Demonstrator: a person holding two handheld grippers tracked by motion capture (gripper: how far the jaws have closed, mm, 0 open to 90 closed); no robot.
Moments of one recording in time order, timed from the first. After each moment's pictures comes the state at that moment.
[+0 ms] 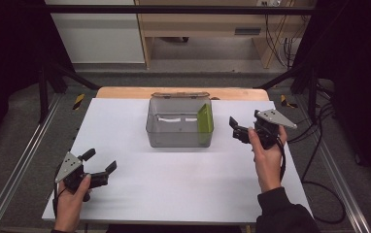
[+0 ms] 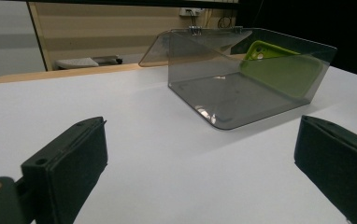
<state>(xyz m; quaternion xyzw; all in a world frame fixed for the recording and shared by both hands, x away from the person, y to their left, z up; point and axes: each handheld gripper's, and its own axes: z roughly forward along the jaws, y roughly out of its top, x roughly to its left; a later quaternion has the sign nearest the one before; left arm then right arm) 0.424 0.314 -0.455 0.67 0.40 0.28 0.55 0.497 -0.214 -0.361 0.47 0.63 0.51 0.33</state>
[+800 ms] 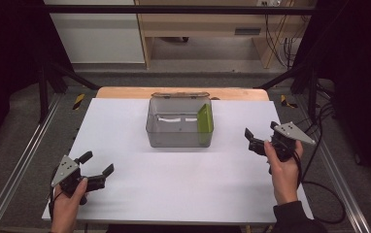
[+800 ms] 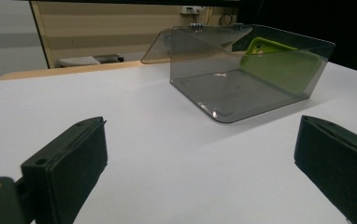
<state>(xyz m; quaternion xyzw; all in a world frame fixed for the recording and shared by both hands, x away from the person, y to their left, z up) 0.417 0.317 -0.455 0.68 0.40 0.29 0.55 0.471 -0.255 -0.385 0.48 0.63 0.50 0.35</state>
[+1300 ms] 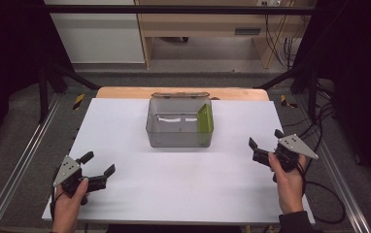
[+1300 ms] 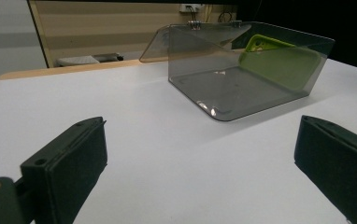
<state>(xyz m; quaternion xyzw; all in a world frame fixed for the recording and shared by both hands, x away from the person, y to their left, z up) 0.417 0.314 -0.457 0.68 0.39 0.29 0.55 0.454 -0.269 -0.413 0.46 0.63 0.51 0.37</state>
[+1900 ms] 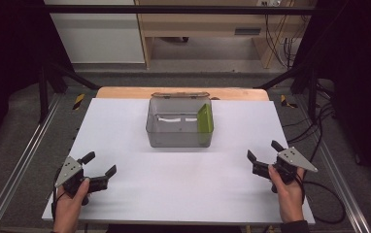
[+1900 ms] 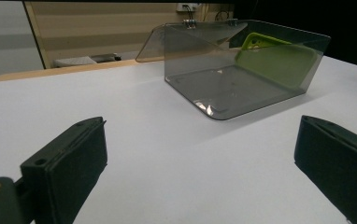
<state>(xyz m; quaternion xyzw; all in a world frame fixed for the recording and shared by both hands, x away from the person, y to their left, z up) 0.417 0.311 -0.458 0.68 0.39 0.29 0.55 0.436 -0.273 -0.444 0.44 0.64 0.53 0.35</state>
